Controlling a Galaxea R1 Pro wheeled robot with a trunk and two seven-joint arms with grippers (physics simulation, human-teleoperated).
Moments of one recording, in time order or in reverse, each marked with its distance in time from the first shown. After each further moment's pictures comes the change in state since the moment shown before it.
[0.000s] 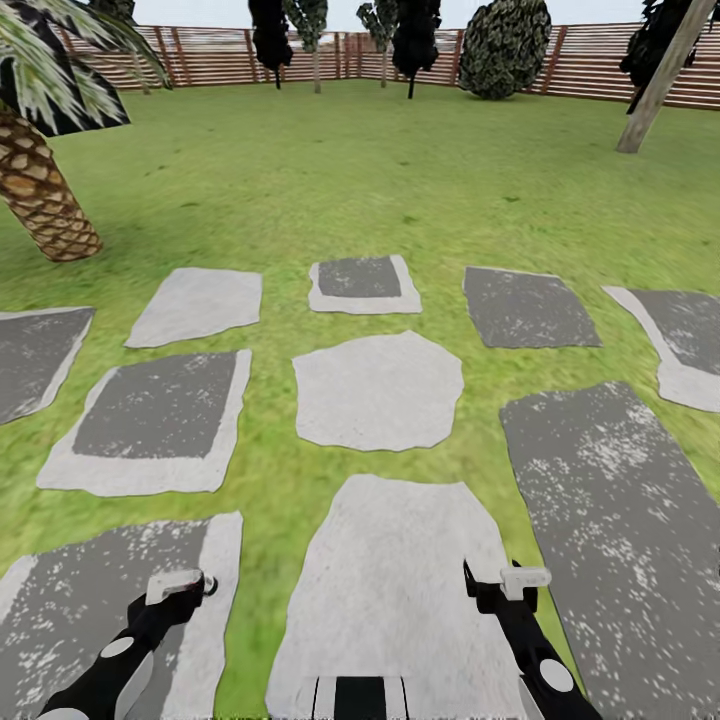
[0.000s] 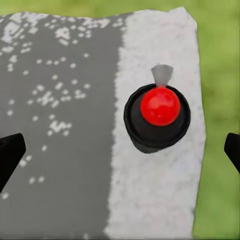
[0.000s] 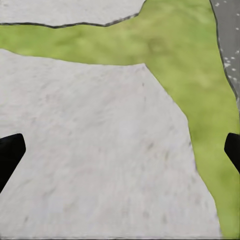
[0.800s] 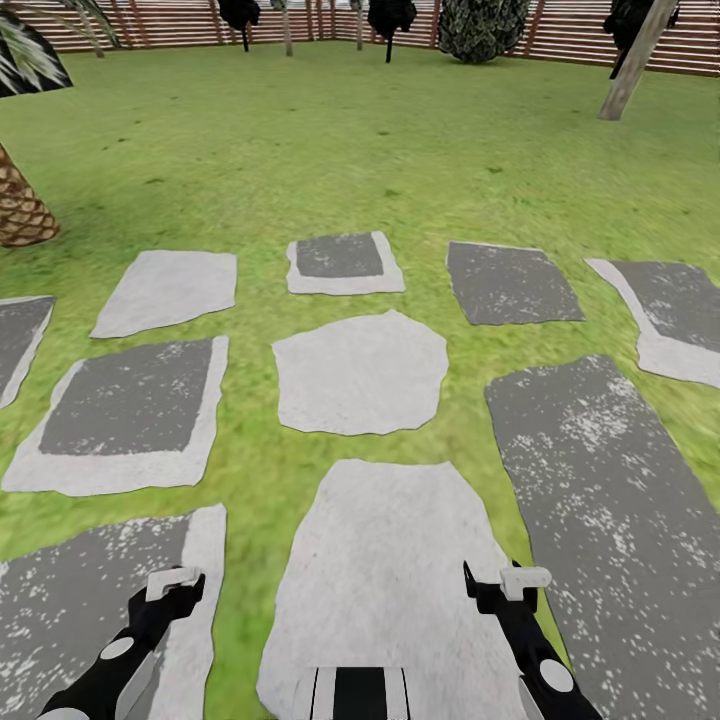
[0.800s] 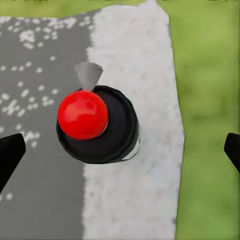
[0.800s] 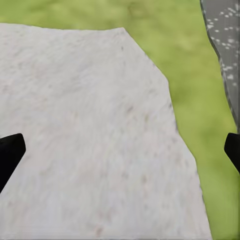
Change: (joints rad) left arm 0.000 -0.001 0.000 0.000 -0.001 -0.063 0.000; right arm 0.000 0.000 0.000 0.002 0.000 -0.001 -0.001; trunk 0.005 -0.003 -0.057
